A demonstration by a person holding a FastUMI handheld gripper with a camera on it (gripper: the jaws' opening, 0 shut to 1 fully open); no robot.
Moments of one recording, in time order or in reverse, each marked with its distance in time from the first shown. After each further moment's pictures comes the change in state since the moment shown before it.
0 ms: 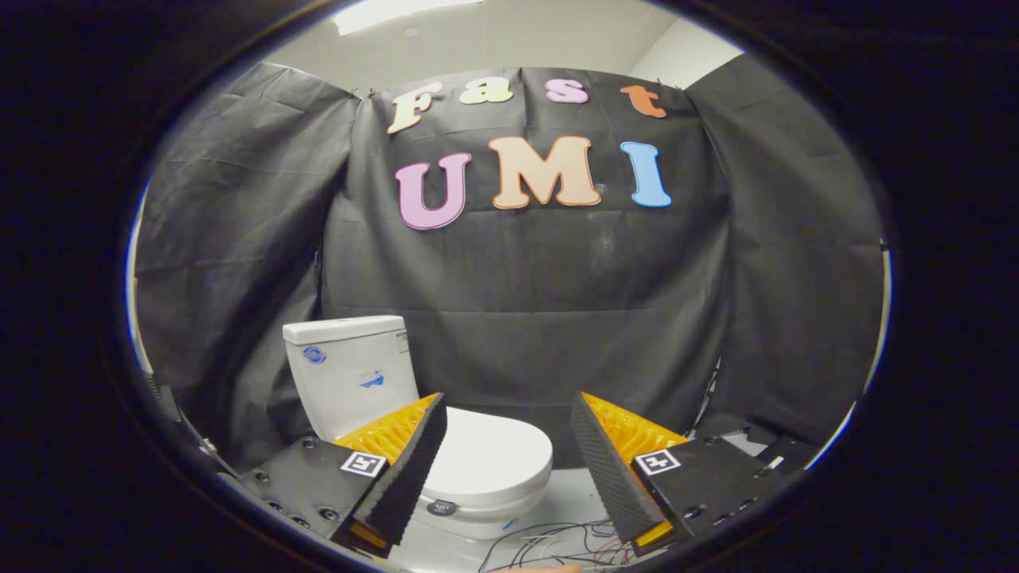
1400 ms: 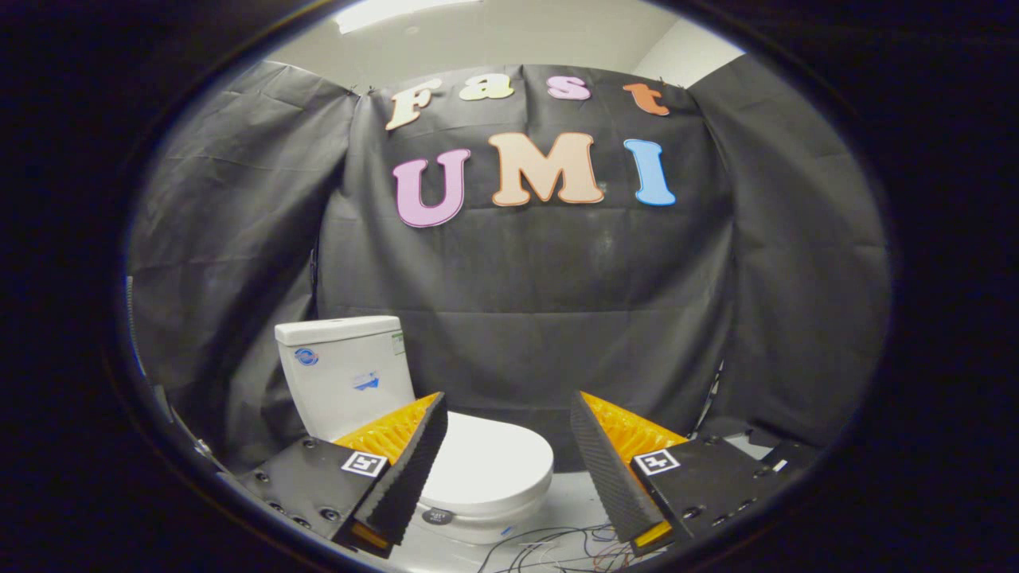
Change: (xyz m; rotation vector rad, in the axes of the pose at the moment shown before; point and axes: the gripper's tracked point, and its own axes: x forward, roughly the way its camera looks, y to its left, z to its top) arm 0.034 0.003 0.001 -0.005 0.007 -0.003
